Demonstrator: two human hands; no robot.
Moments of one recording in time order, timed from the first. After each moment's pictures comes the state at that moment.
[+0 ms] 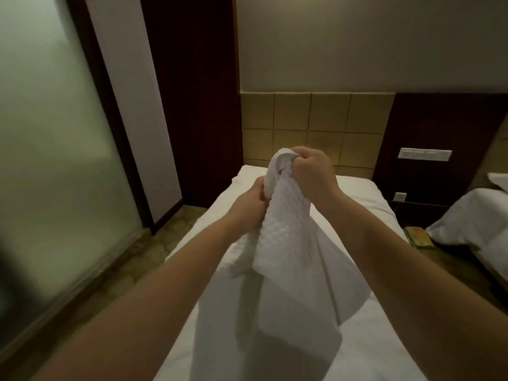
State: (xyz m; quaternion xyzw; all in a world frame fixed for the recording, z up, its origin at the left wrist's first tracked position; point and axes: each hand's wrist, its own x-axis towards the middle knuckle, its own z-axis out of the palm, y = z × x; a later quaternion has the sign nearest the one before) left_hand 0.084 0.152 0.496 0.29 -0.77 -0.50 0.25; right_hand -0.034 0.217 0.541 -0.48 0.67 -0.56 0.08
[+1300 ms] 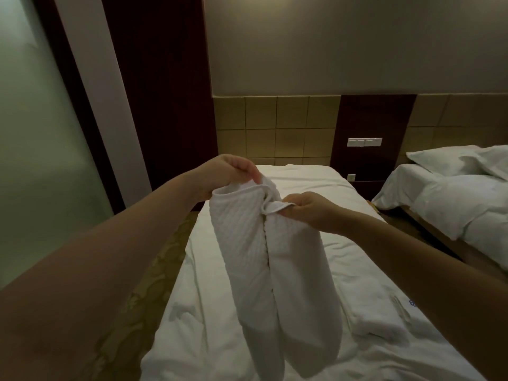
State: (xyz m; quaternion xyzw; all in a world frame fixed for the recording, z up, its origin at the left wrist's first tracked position) left_hand 0.388 0.101 0.556 0.14 -0.84 -0.52 0.12; right_hand 0.258 0.255 0.497 -0.47 0.79 -0.34 0.20
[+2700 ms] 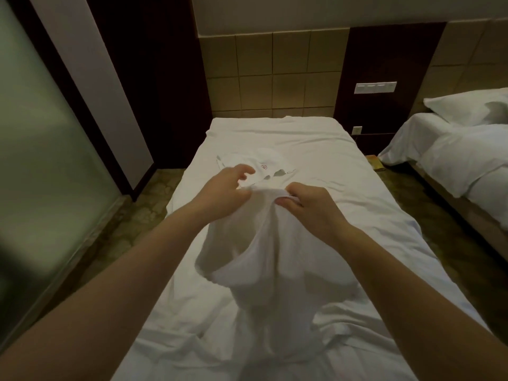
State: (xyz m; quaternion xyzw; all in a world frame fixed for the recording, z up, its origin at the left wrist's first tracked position) left_hand 0.285 0.222 0.450 0.25 -0.93 -0.25 0.14; right_hand 0.159 0.362 0.404 -0.52 0.77 -0.37 0.00
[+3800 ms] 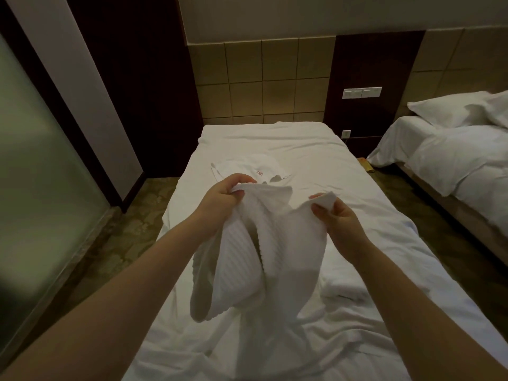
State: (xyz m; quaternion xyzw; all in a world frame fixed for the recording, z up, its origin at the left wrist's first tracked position) left_hand 0.298 0.188 0.435 0.21 -0.80 -0.52 0.21; right_hand 0.149 0.361 0.366 -0.22 0.59 -0.74 0.25
